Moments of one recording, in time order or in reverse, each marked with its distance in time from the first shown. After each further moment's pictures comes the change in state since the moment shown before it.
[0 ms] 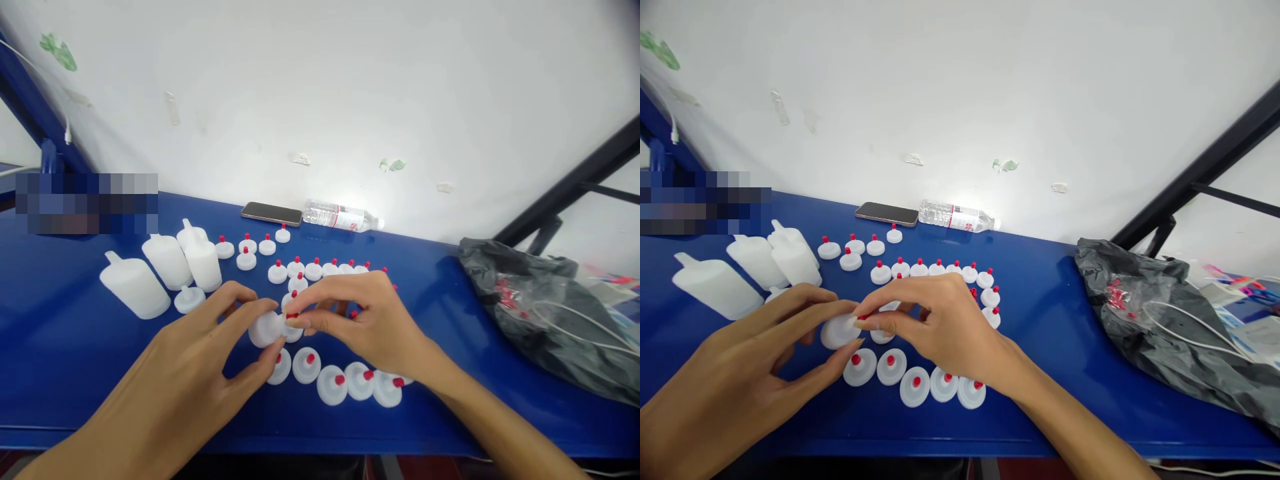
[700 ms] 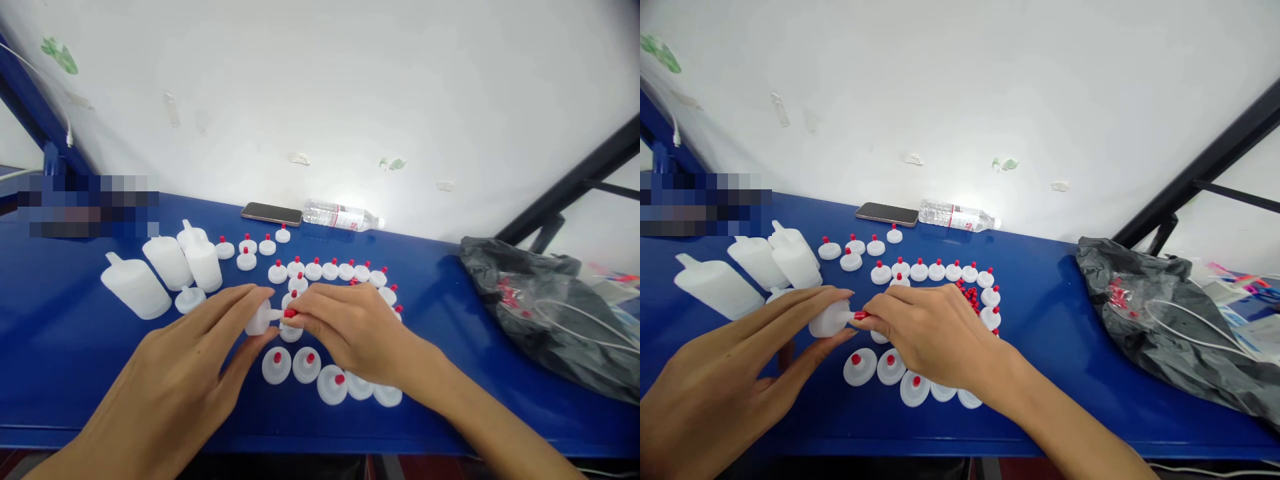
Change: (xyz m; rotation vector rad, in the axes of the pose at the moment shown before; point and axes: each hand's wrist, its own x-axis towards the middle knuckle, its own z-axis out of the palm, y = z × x) left_hand -0.006 0.002 -0.002 0.147 0.023 -0.010; right_hand -0.007 0.010 0.009 -0.637 -0.039 -0.270
